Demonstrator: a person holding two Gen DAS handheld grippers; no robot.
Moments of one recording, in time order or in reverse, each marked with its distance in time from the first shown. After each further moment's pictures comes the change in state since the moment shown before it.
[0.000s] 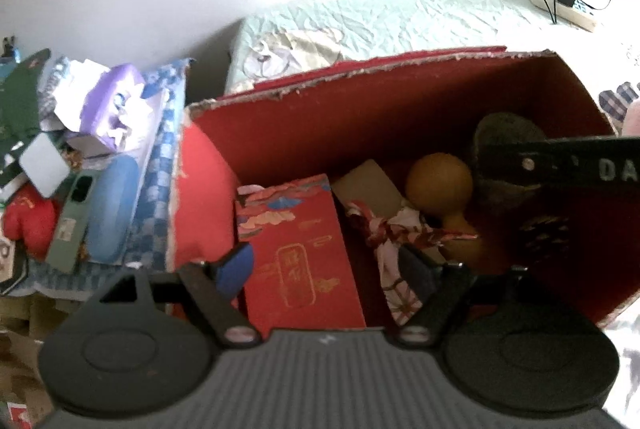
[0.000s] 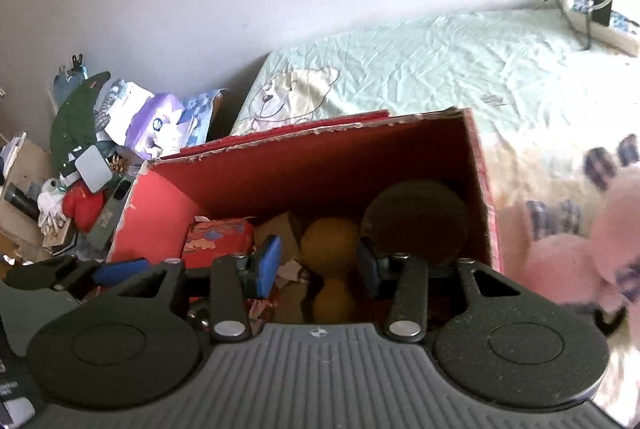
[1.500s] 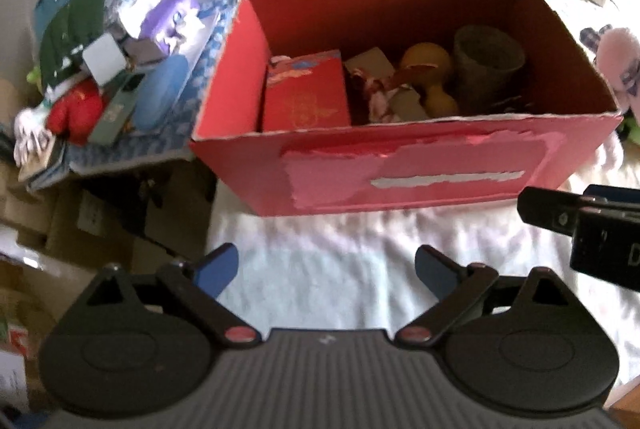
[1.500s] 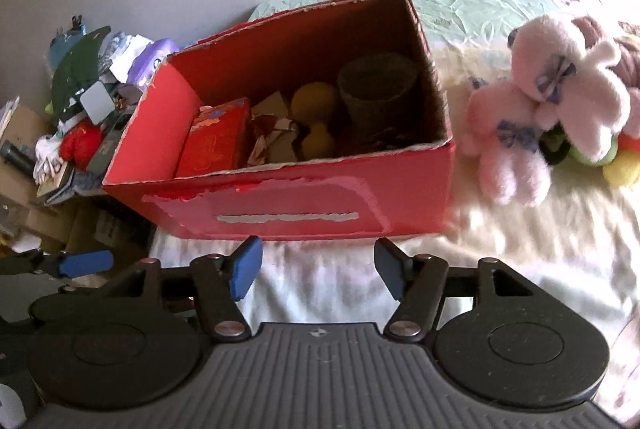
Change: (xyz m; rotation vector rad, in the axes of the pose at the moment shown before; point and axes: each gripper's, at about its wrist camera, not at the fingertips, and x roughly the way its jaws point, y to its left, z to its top) left arm -0.062 -0.027 -0.112 -0.100 0.082 0.096; right arm -0.058 0.022 -0.112 0.051 0.067 -0.077
